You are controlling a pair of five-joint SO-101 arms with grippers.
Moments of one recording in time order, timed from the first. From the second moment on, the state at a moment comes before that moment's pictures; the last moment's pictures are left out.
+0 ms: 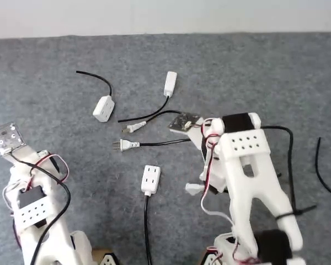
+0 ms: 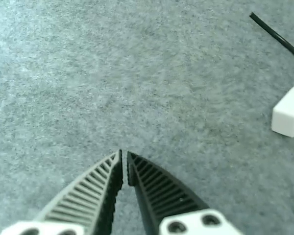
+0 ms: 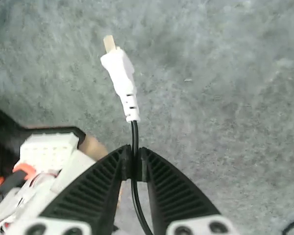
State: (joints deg) left arm -31.9 -46.3 74.8 28.9 8.0; right arm -11.5 -14.2 23.8 100.3 42.1
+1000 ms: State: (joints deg) left arm -31.8 -46.3 75.3 28.9 8.0; right arm -3.9 38.9 -30.2 93.0 26.8
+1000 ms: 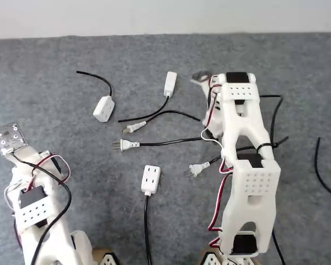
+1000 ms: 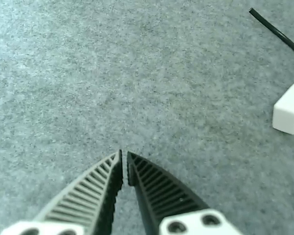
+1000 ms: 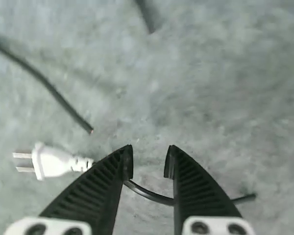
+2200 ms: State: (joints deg) left arm -31.8 -46.3 75.3 28.9 8.0; right arm -11.0 -6.7 37.5 56.1 -43.9
